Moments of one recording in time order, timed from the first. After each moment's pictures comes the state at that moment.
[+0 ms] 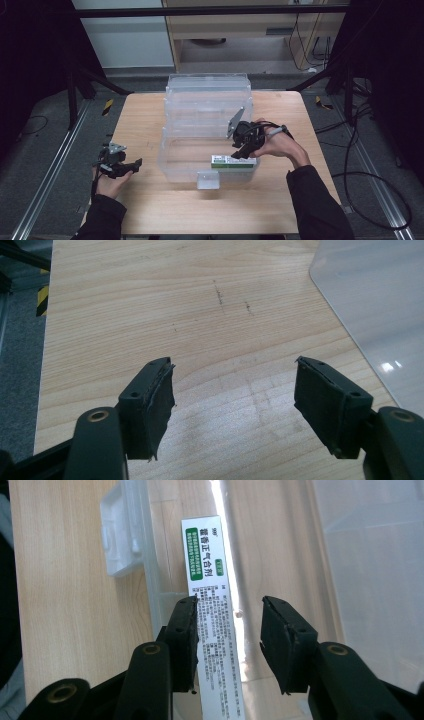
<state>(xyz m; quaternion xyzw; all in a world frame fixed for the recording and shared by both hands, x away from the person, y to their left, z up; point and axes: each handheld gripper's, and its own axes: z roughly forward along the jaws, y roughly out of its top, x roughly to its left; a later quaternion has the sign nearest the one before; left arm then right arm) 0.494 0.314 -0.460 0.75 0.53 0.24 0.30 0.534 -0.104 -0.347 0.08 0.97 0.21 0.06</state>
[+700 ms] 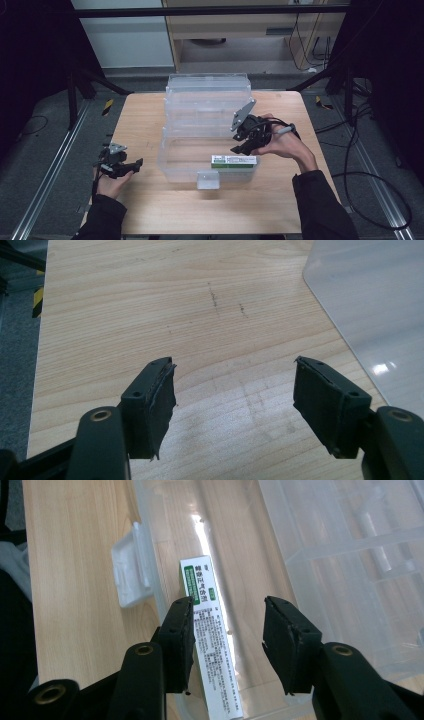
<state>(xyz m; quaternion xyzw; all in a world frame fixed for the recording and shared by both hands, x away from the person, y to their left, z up) 0.493 0.312 -0.459 0.75 0.53 0.24 0.31 0.517 -0.112 -0.314 0.11 0.95 0.26 0.10</state>
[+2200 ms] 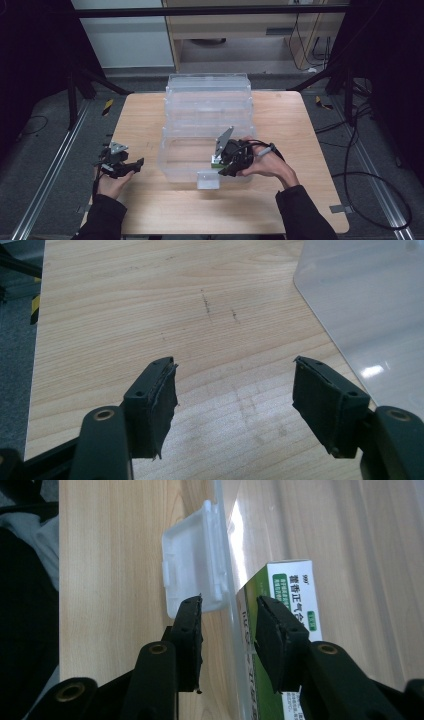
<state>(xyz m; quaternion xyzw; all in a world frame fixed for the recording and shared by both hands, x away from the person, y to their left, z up) 0.492 0.308 -0.456 0.76 0.52 0.24 0.31 0.495 -0.071 -0.372 0.06 0.97 0.23 0.05</state>
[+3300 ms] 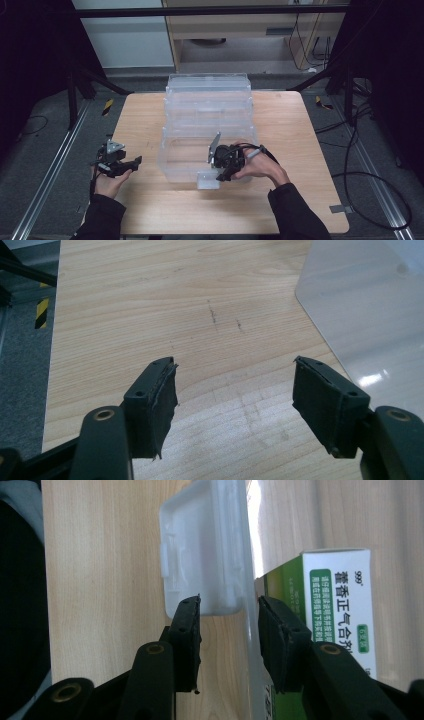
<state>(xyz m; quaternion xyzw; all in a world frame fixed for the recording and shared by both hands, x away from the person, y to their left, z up) 0.490 0.313 -0.447 0.75 0.52 0.25 0.32 0.504 -0.052 -0.399 0.05 0.98 0.17 0.02</state>
